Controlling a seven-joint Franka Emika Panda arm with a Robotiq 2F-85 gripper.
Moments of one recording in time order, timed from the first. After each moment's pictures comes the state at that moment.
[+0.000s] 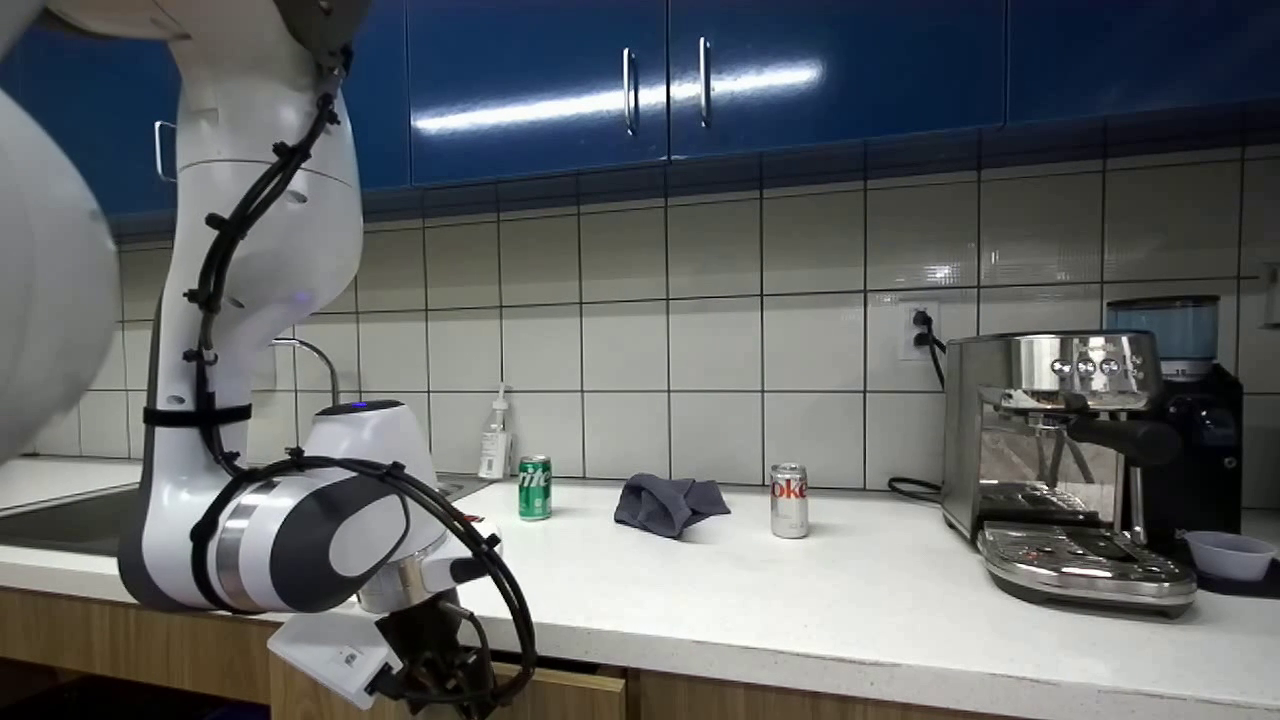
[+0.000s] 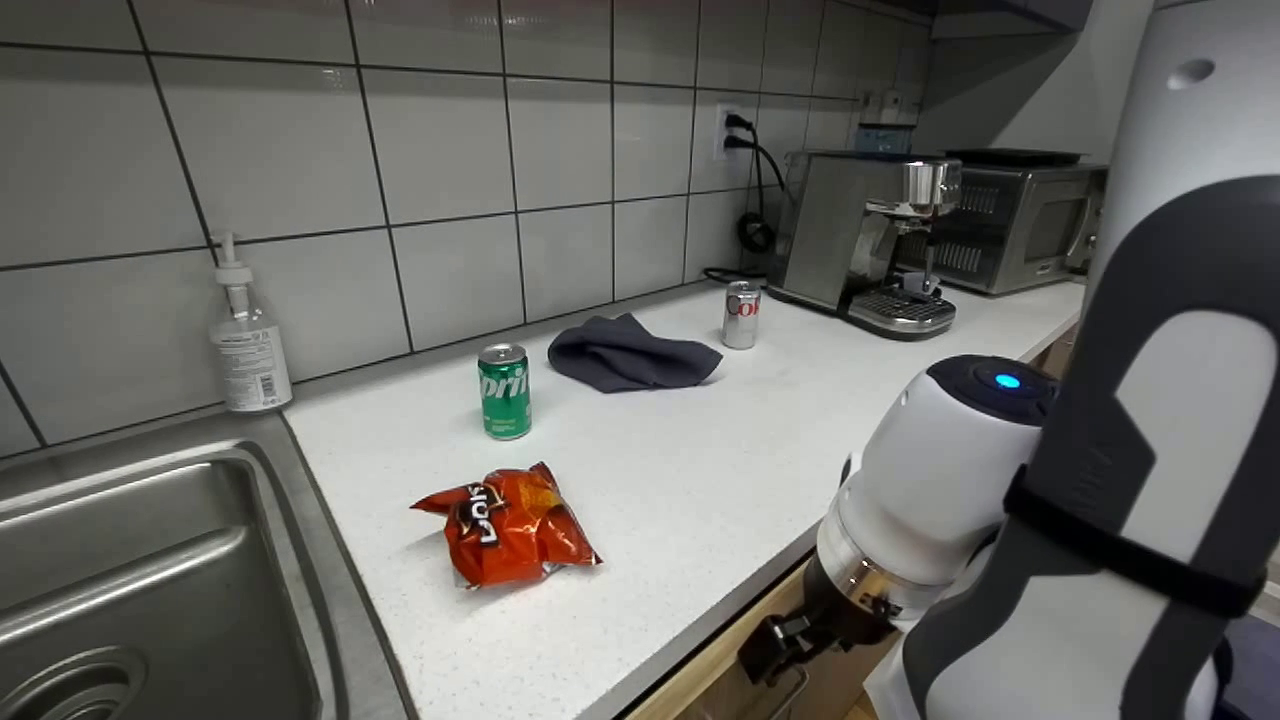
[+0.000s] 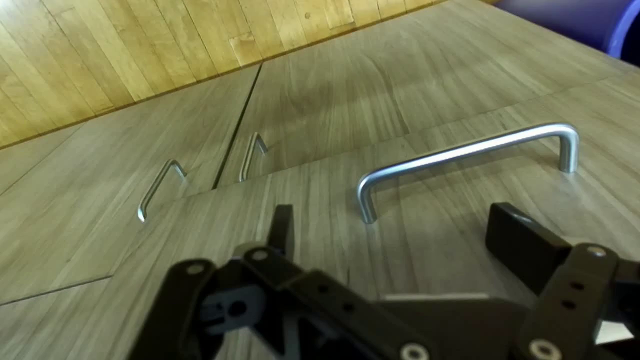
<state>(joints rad) 0.35 0.53 -0.11 -2.66 0.30 3.42 0.23</state>
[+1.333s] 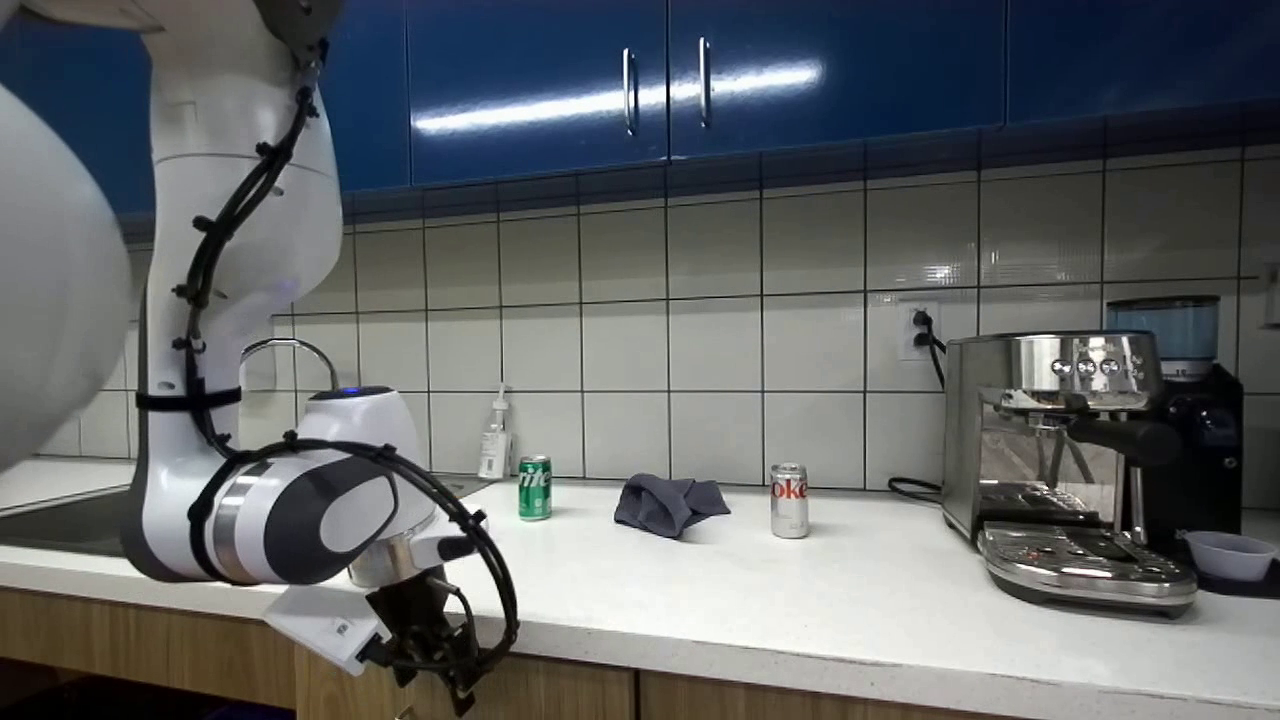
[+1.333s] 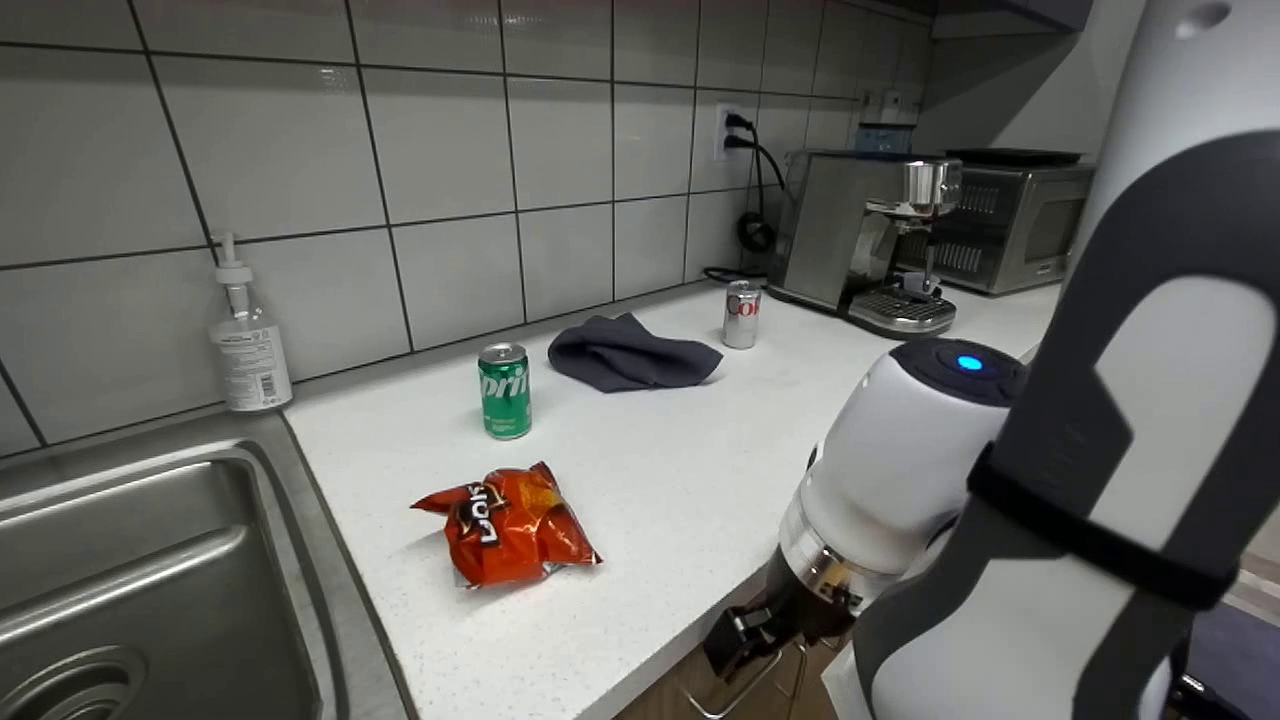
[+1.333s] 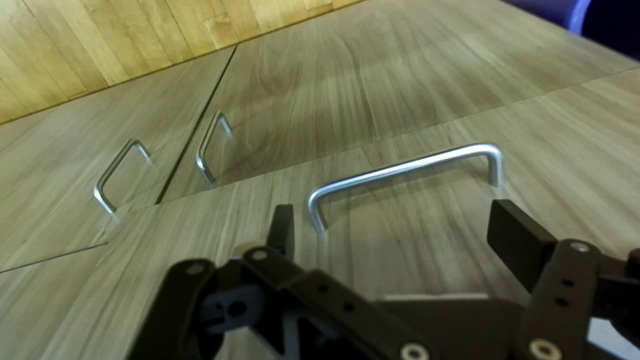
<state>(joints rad) 0.40 0.50 -0.11 -2.61 0.35 3.36 0.22</state>
